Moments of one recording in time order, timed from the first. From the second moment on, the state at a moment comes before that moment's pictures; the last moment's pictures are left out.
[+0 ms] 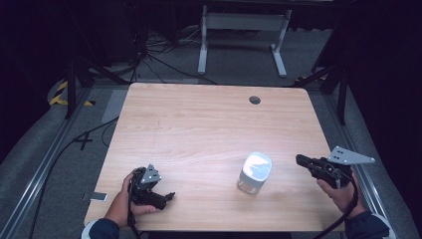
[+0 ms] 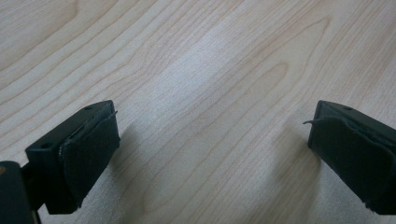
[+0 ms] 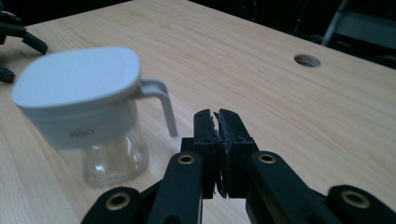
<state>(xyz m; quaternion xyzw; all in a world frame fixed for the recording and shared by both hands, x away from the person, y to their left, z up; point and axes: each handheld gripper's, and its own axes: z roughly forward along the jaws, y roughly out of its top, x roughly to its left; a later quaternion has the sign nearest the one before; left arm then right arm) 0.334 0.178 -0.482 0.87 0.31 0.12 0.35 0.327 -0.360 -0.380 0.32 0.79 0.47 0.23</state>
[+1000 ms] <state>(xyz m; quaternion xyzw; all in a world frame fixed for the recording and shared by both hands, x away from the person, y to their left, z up) 0.335 0.175 -0.479 0.87 0.32 0.12 0.35 0.354 -0.283 -0.377 0.26 0.82 0.48 0.19</state>
